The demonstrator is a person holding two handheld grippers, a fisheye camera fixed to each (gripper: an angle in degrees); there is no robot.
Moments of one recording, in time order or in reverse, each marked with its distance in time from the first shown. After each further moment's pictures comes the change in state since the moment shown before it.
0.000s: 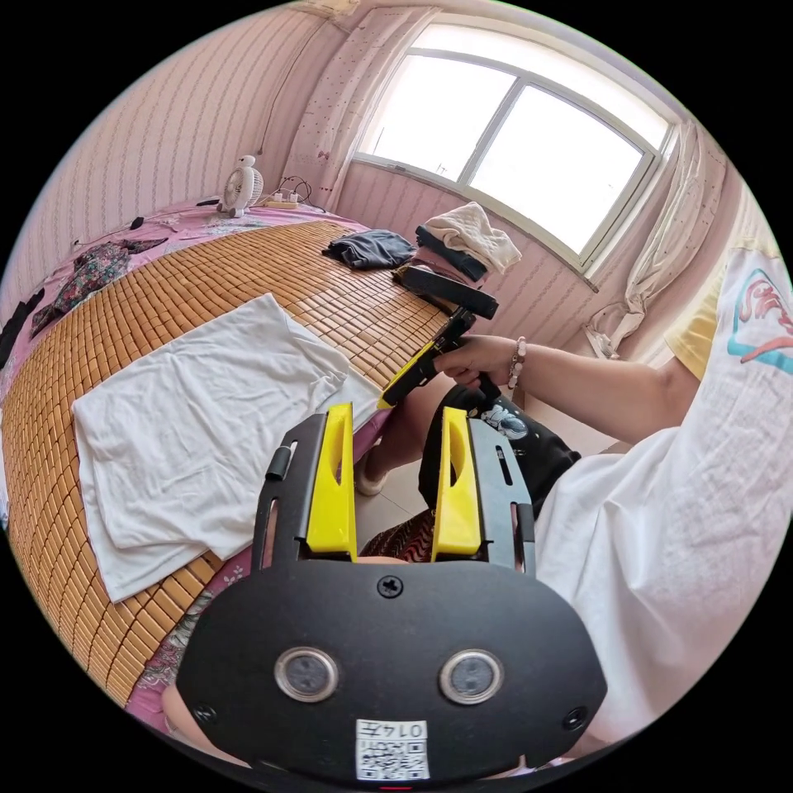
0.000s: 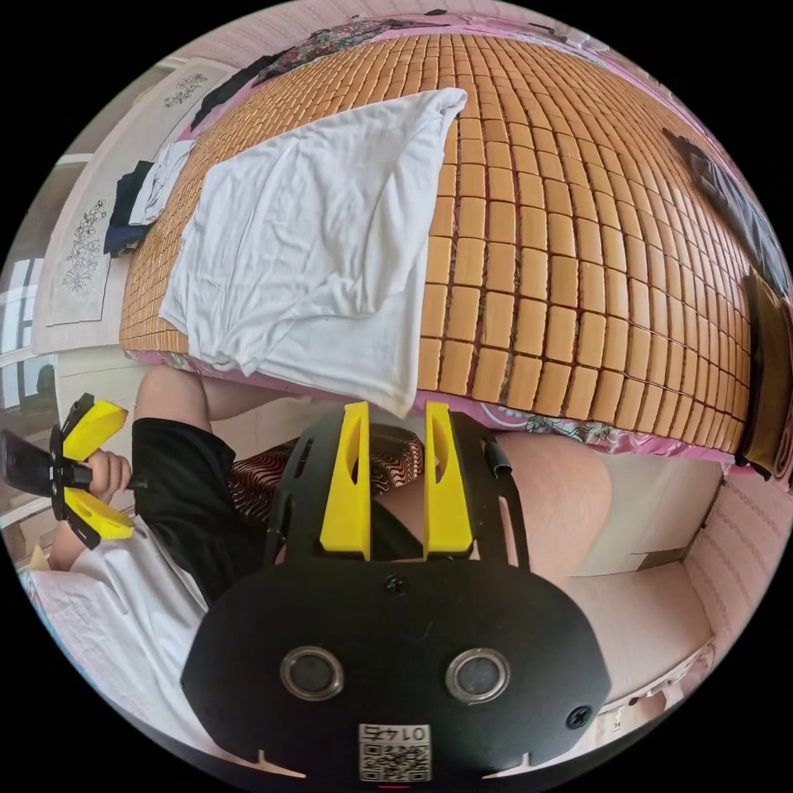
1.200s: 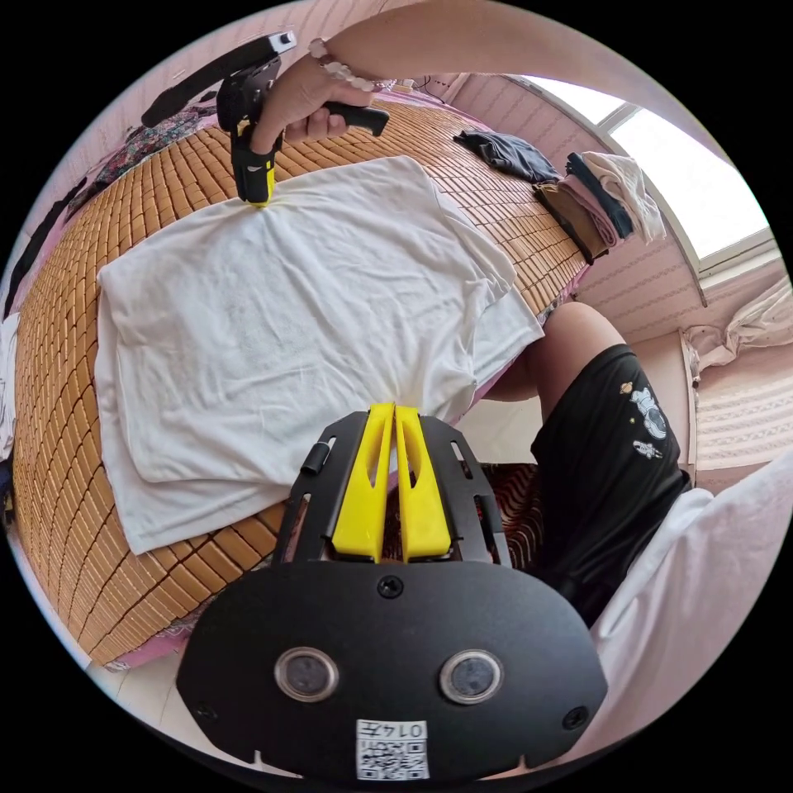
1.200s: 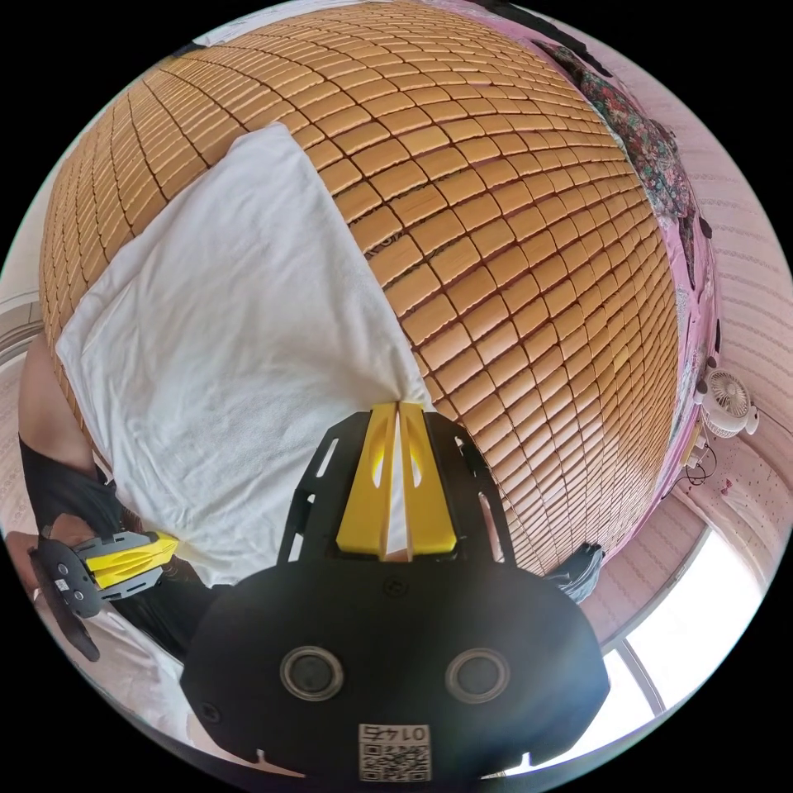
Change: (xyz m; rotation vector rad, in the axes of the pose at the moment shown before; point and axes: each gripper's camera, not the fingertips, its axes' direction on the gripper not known) left arm -0.093 -0.032 0.028 -0.393 -0.190 -0.263; right arm -0.393 -0.345 0.123 -0.213 0.663 -0.687
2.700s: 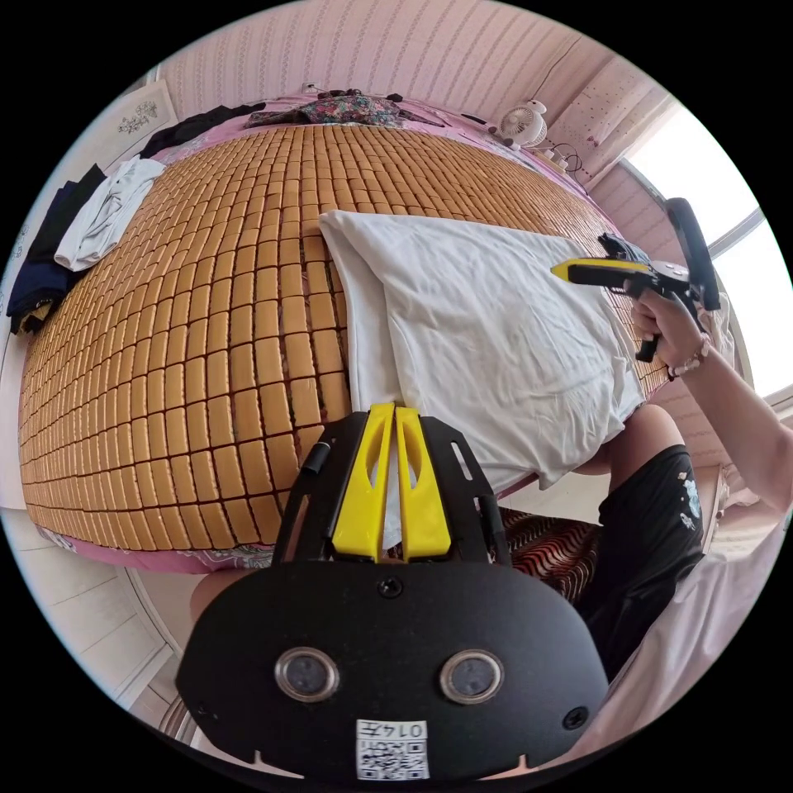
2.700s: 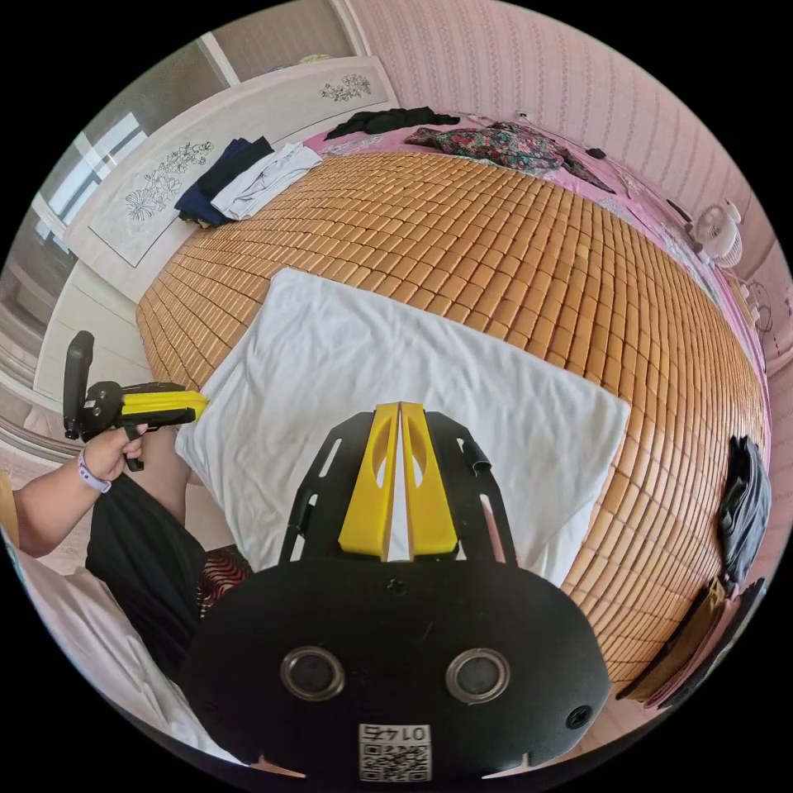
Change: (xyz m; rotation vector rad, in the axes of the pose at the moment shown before) left arm -0.113 0.076 -0.121 0.151 -0.125 -0.401; right arm 0.006 0.265 0.009 0.553 -0.305 0.331
